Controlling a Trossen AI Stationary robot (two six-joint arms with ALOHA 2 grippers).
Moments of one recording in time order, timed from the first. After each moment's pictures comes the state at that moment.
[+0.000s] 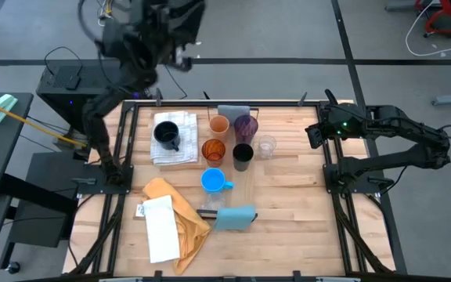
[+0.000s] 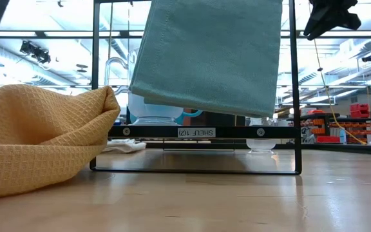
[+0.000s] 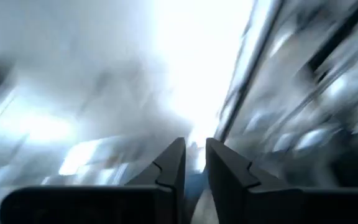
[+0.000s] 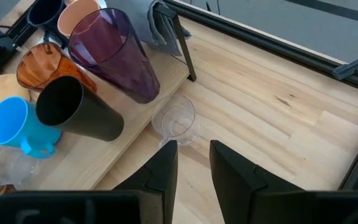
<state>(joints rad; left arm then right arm) 0.45 1.79 2.30 0.42 0.36 -0.16 -0.17 0.81 1.17 -1.23 0.31 0.73</state>
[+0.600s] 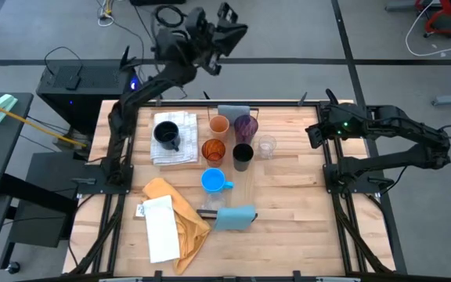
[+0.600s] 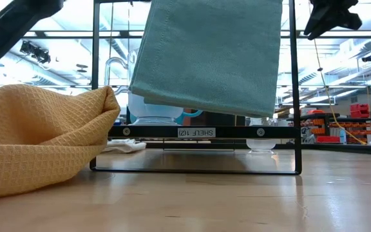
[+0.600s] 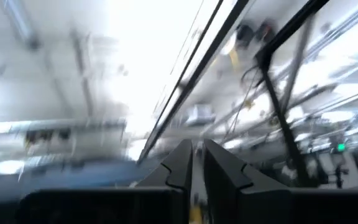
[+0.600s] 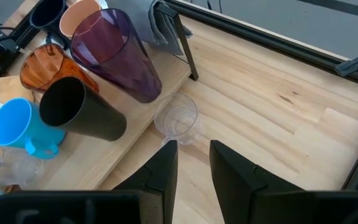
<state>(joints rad) 0.52 2.07 2.28 0.83 0.64 -0.55 -0.17 0.80 1.17 -1.23 0.30 0.75</state>
